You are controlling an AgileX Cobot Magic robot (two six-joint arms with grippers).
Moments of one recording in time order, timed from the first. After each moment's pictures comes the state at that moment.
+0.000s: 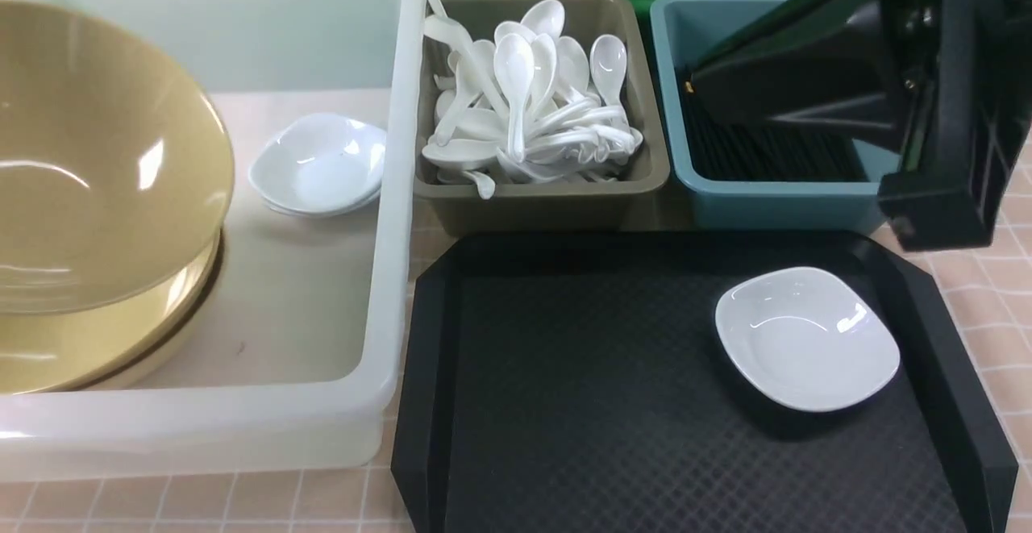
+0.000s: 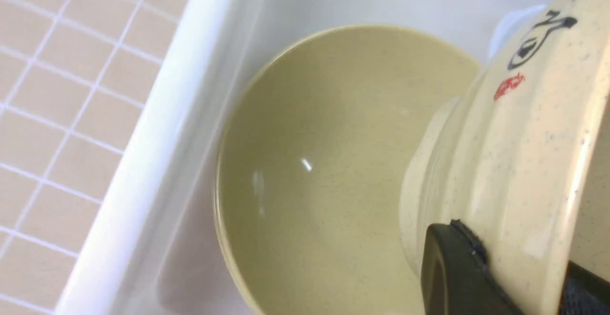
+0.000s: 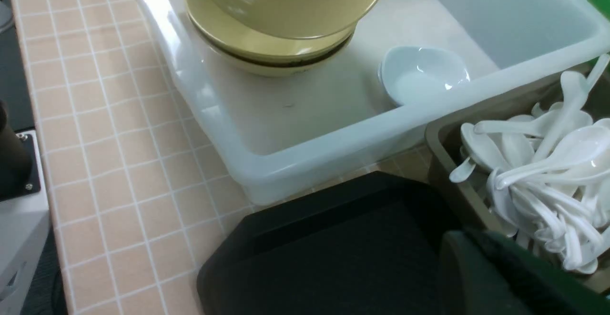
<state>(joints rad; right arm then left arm) 0.66 1.17 -1.41 0.31 0.95 -0.54 0.64 1.32 -1.24 -0.45 1.07 0.29</state>
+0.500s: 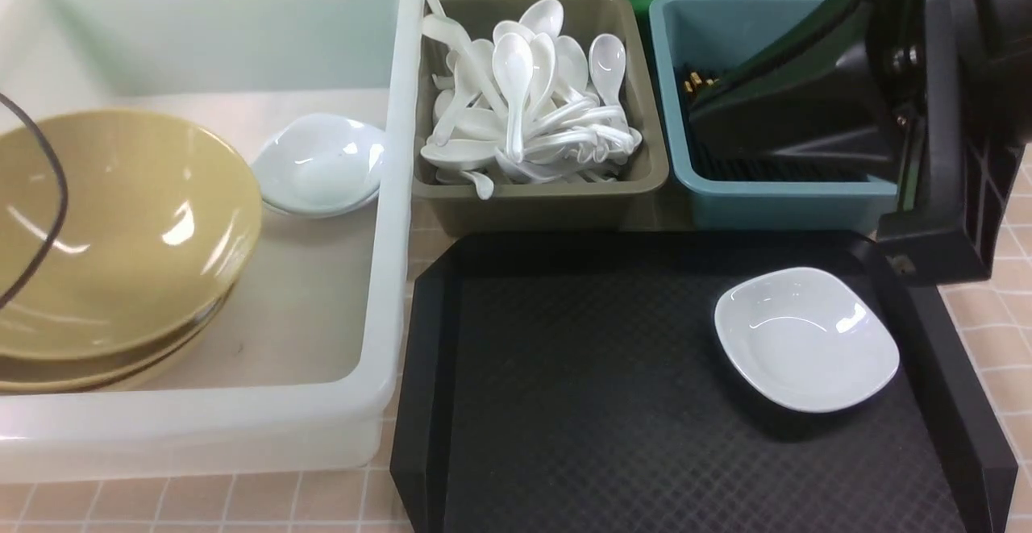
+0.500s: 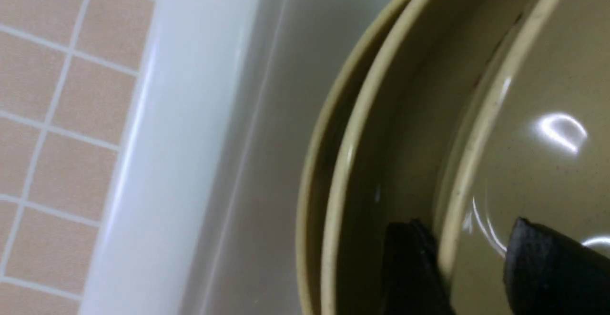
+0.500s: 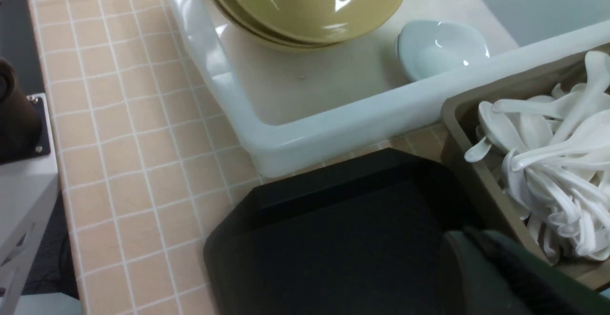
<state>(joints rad) 0.66 1.17 -1.41 0.31 1.00 -0.58 0.54 1.57 -1.23 -0.29 0.96 0.33</state>
